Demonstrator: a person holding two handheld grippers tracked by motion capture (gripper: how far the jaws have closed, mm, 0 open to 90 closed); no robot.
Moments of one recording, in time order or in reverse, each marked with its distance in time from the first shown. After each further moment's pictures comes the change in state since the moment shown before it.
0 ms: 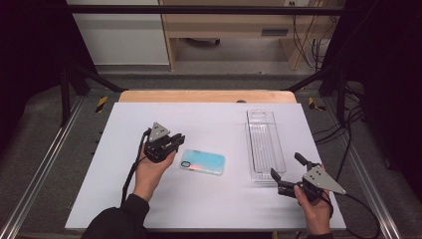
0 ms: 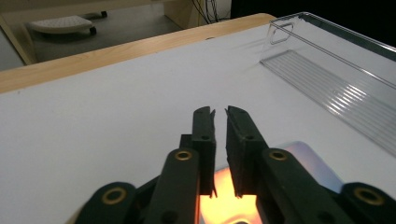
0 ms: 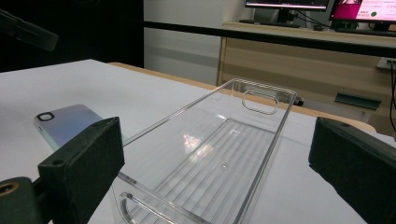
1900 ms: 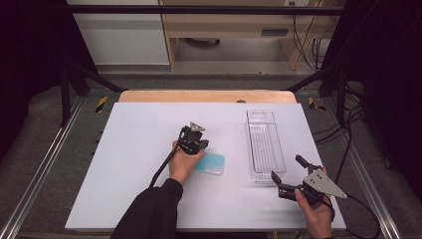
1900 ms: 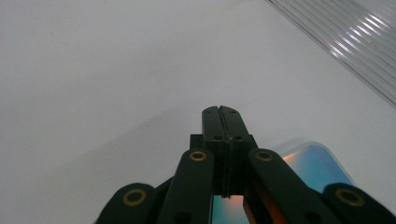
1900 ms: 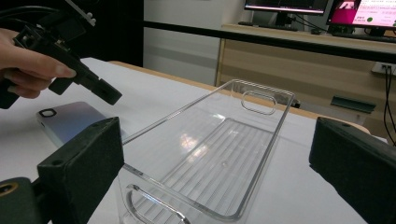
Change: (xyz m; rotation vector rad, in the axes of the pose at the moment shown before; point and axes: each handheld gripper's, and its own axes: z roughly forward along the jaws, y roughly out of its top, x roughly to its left) left arm -0.035 -0.006 0.106 0.280 -0.036 -0.006; right arm 0.005 0.000 -0.007 -0.005 -0.009 -0.021
